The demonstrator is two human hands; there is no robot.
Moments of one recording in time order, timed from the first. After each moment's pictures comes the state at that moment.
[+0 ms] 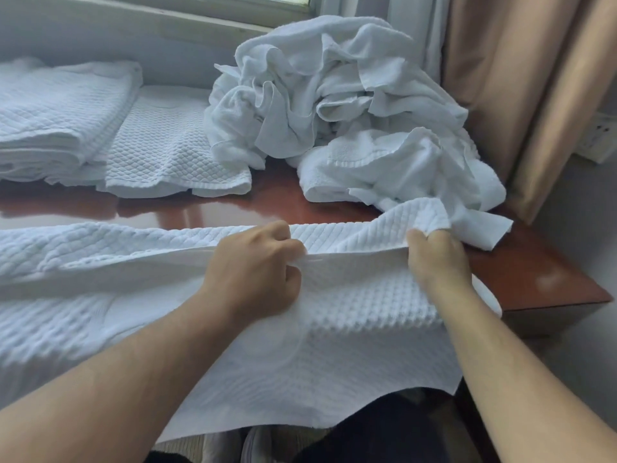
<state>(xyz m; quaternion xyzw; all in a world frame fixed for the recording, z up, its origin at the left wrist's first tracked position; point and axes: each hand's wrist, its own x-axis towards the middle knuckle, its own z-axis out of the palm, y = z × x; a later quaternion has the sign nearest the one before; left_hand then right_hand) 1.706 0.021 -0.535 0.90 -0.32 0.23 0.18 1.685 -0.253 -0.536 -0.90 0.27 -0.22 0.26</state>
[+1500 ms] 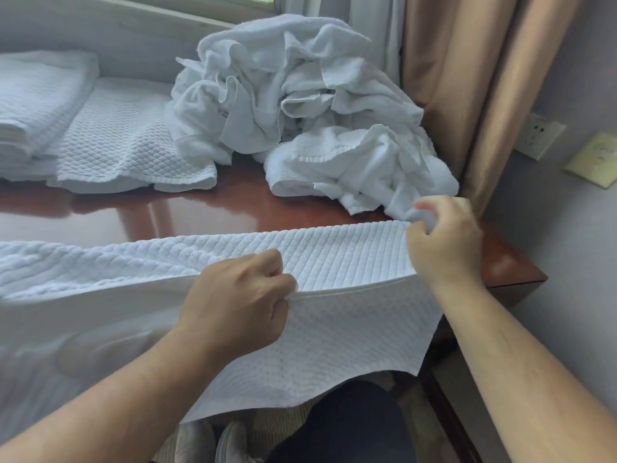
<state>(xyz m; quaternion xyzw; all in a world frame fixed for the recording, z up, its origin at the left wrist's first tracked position) 1.661 0.013 -0.544 0.85 -0.42 0.25 0.19 1.627 -0.255 -0.500 -0.89 0.22 -0.35 0.21</state>
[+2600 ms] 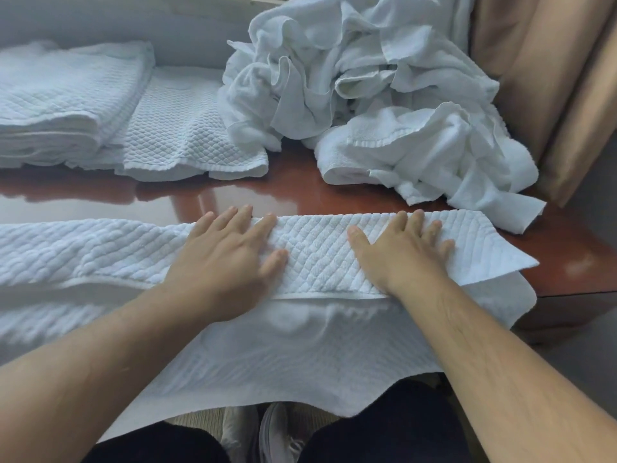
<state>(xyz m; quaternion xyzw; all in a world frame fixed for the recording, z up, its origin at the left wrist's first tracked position) 1.715 0.073 -0.548 0.97 -0.22 0.03 0.07 1.689 -0.165 -0.545 -0.96 0.28 0.04 0.06</state>
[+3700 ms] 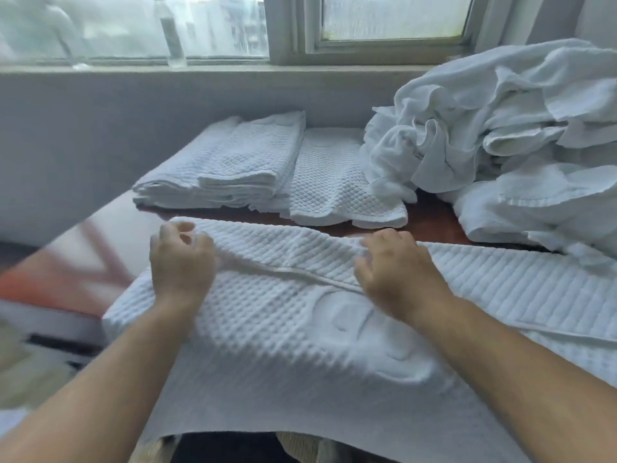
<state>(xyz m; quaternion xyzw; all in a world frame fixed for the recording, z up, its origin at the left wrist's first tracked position) 1.750 0.285 -0.539 0.83 0.23 0.30 0.41 1.752 -0.010 -0.533 -0.98 -0.11 -0.12 0.13</state>
